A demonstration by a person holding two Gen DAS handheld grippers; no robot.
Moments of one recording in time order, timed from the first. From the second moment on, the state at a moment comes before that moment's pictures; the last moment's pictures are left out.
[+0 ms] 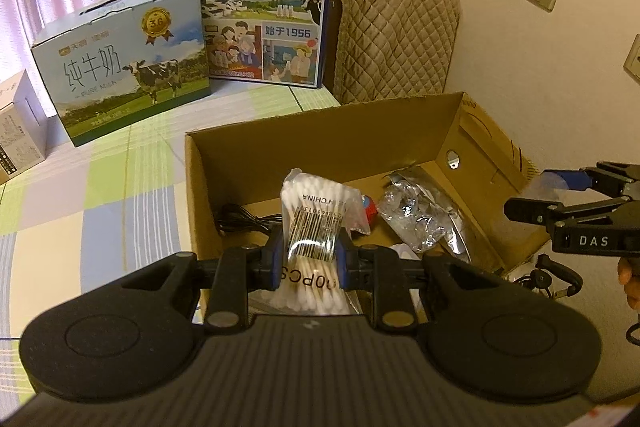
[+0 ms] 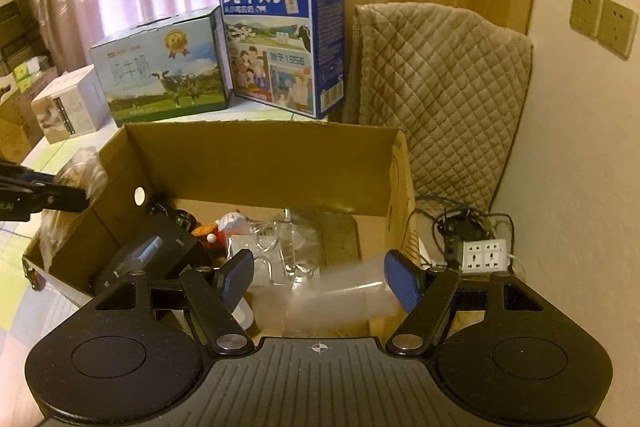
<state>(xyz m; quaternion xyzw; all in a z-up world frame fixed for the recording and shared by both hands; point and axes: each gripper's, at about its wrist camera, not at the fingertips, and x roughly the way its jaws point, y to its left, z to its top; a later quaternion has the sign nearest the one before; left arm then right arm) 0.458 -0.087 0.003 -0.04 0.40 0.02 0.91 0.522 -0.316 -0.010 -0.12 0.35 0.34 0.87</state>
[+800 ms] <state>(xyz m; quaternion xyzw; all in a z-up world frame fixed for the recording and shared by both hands) 0.492 -0.110 -0.019 -0.03 0.43 0.00 0.90 0.543 -0.327 -0.013 -0.09 0.35 0.33 0.87</state>
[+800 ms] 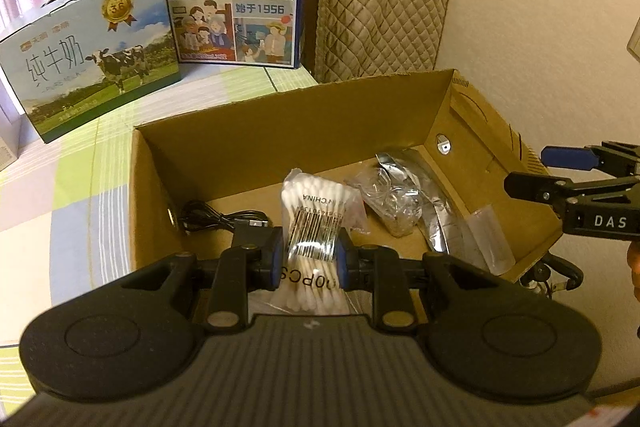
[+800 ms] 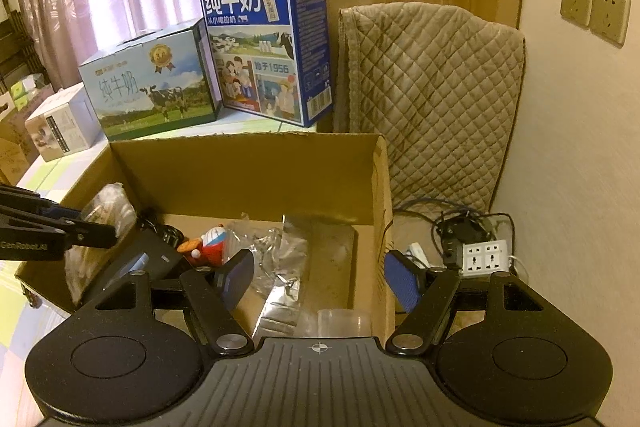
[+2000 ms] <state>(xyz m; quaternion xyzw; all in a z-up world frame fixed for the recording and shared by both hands) 0.482 -0.103 -0.004 -0.03 0.43 0.02 0.90 0.525 -0.320 -0.012 -0.07 0.36 0.35 0.86</state>
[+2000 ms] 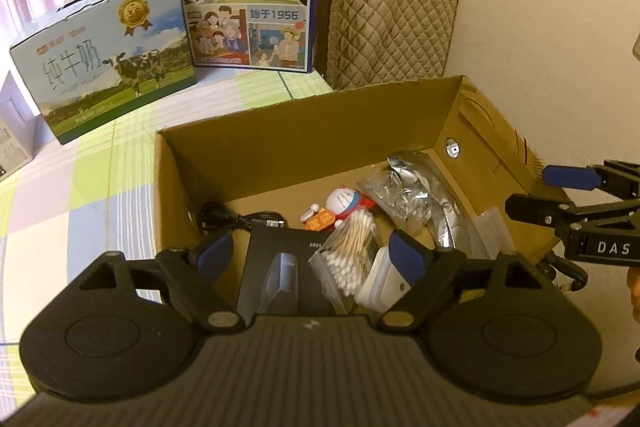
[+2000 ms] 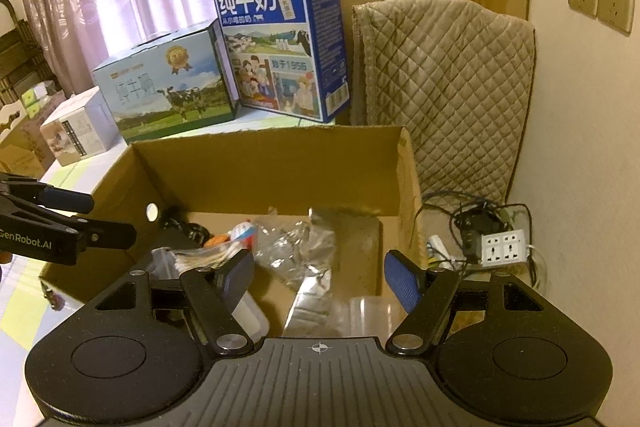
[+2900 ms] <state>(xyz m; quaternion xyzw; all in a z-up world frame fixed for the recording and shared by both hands) 0.378 -0.044 0.022 -0.07 0.40 0.05 0.91 0.434 -0.281 0.005 -0.07 0.35 0.39 0.85</state>
